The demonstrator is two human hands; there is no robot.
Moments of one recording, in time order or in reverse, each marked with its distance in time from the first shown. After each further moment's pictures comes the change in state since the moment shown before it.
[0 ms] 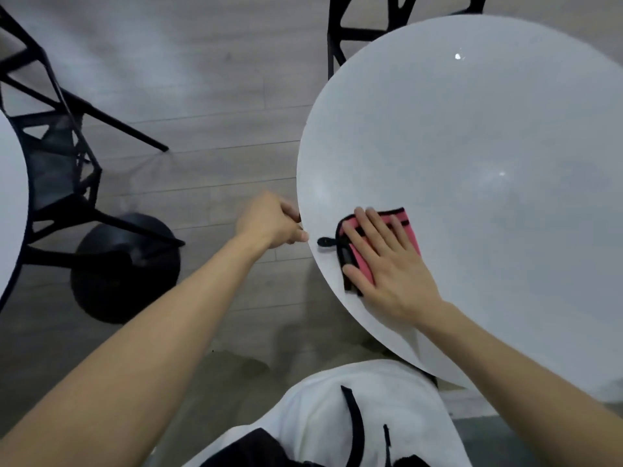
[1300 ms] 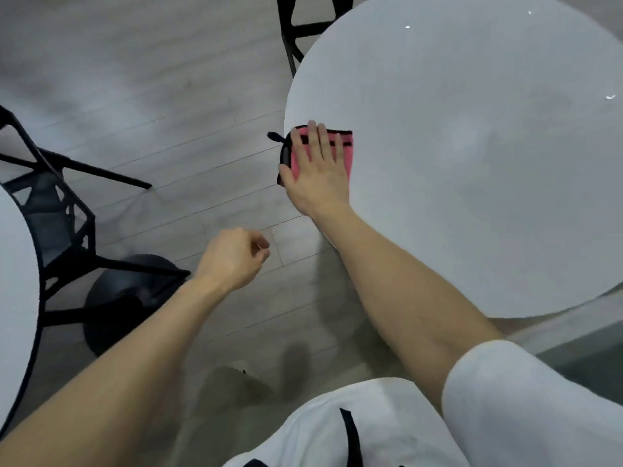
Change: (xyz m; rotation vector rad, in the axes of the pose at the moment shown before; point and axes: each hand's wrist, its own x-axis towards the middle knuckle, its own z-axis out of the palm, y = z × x) left_hand -0.018 -0.097 -0.032 0.572 0.075 0.335; right_hand 0.164 -0.083 0.000 0.081 0.108 0.515
